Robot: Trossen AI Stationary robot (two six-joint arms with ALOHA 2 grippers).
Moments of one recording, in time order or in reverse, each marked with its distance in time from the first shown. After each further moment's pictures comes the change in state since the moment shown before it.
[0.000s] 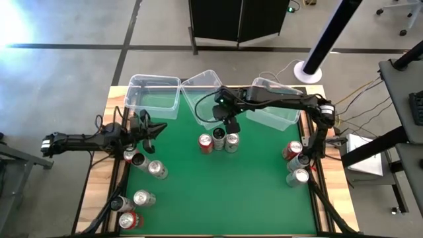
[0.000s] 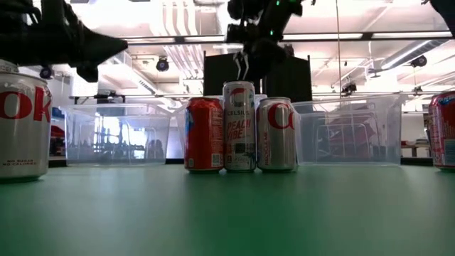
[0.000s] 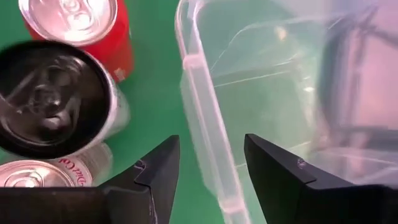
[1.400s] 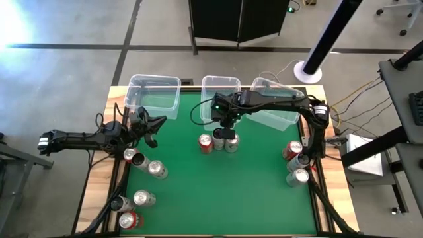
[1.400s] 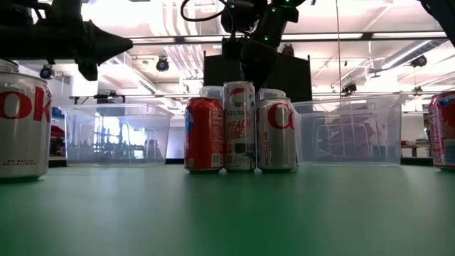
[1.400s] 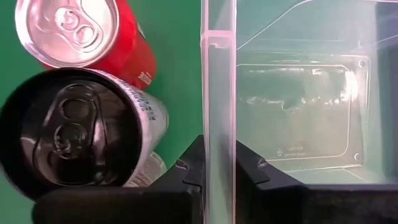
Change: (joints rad) left arm 0.000 0.106 0.035 0.063 -0.138 -0.054; right arm 0.048 0.049 0.011 -0.068 0.000 0.351
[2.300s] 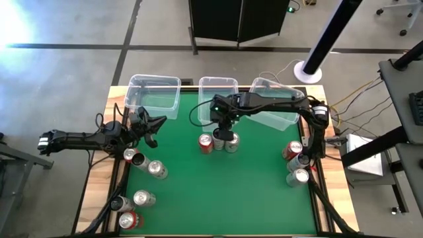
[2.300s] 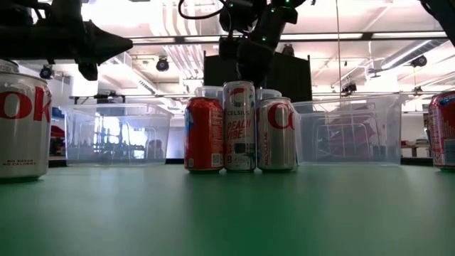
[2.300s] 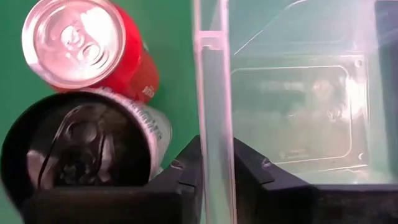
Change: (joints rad) left arm 0.000 0.000 0.000 0.001 0.000 0.004; right arm 0.010 0.002 -0.017 0.056 0.004 0.026
